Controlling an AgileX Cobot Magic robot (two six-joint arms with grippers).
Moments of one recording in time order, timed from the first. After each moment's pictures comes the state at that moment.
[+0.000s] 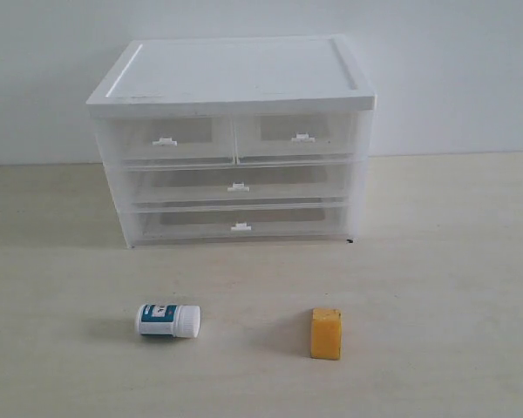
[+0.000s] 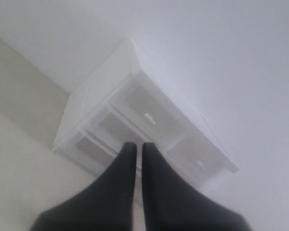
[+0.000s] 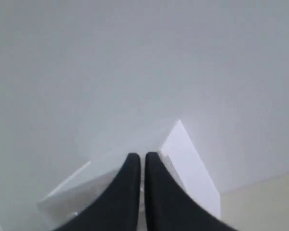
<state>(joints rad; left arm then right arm) -0.03 0.05 -0.08 -0.92 0.19 0.10 0.18 0.05 0.00 -0.16 -0.31 0.67</state>
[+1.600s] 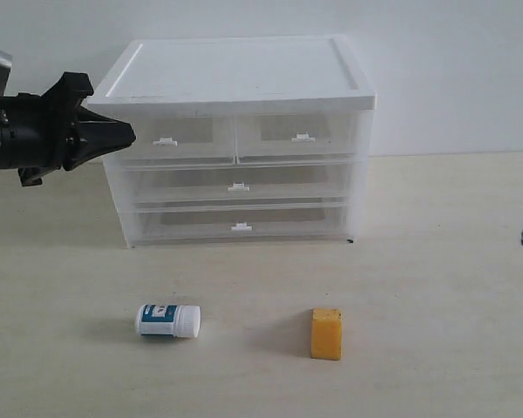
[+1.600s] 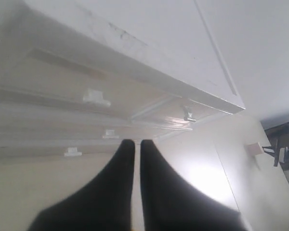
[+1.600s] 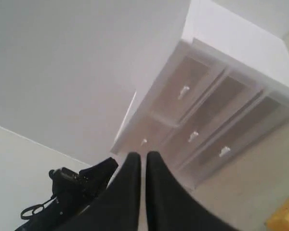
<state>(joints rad) -0.03 1.65 -0.96 -1.73 0.74 1.20 0.18 0.64 -0.03 -0.50 -0.66 1.53</state>
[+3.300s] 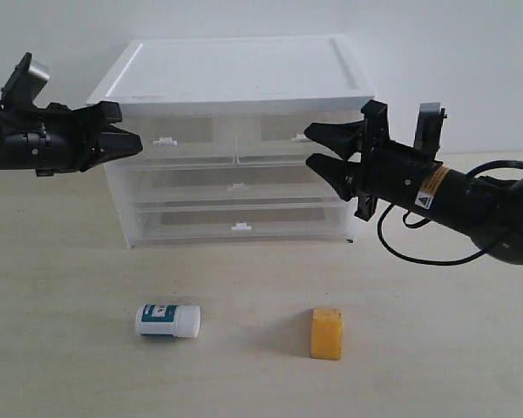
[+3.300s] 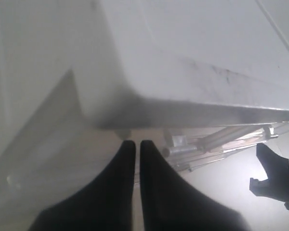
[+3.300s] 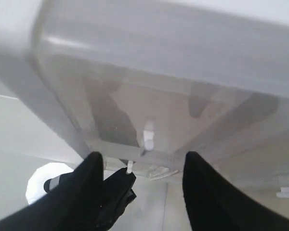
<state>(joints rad) -0.03 1.86 -1.14 -1.72 0.65 1.38 0.18 2.09 -1.03 -0.79 -1.20 1.77</state>
